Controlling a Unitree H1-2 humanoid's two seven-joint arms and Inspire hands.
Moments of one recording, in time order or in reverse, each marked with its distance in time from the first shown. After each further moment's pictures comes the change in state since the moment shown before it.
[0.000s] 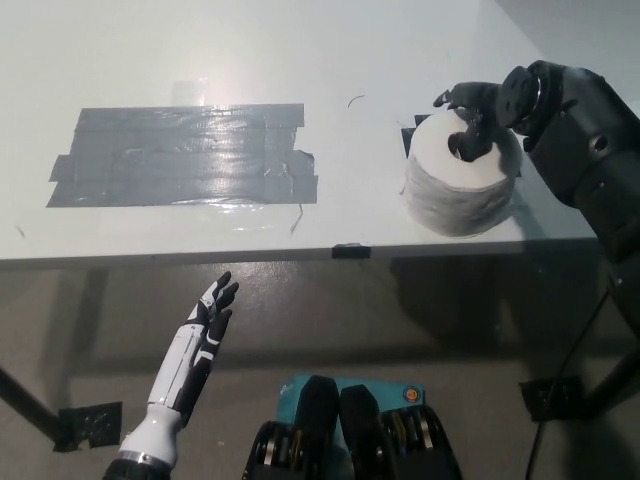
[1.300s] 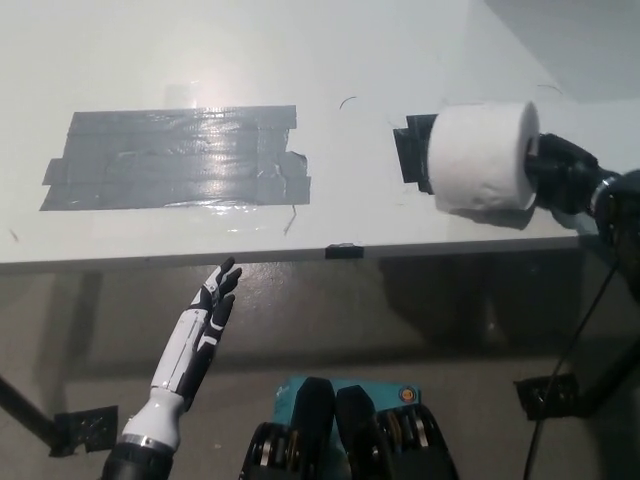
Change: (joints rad) left_arm -0.043 0.003 -0.002 0.017 0.002 0.001 0.000; right_arm 0.283 -0.078 -0.846 0.015 0.440 -0.039 -0.025
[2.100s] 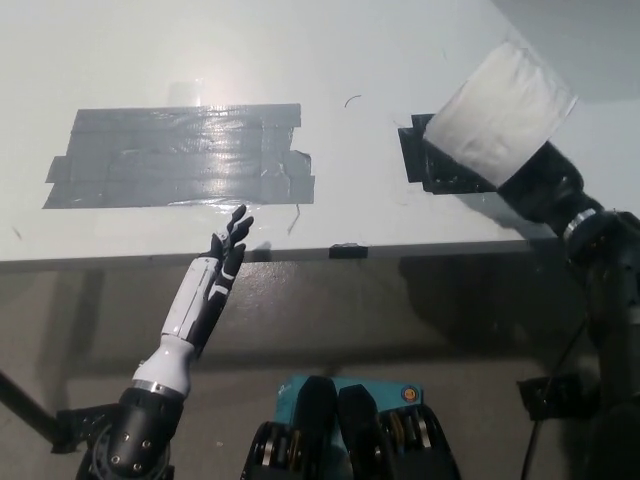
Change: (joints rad) left_arm -0.133 -0.002 0.000 0.040 -0.001 0.002 0.000; right_arm 0.163 0.187 -0.310 -0.453 0.434 0.260 0.064
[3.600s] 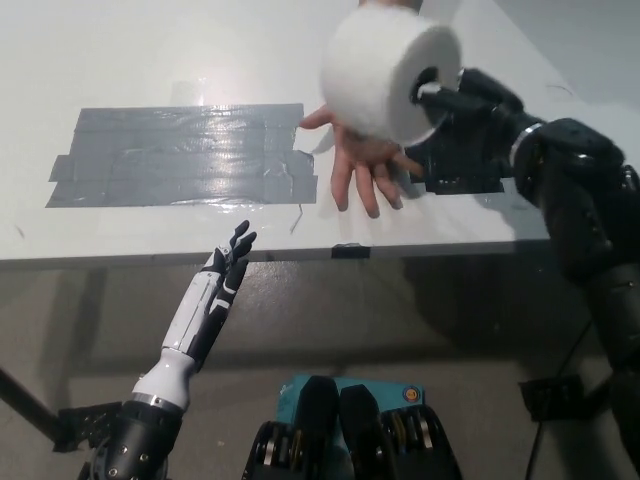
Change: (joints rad) left_arm 0.034 0.002 -0.002 -0.013 -0.002 0.008 -0.027; right_arm -0.126 -0.080 0.670 -0.078 -0.015 0.039 -0.362
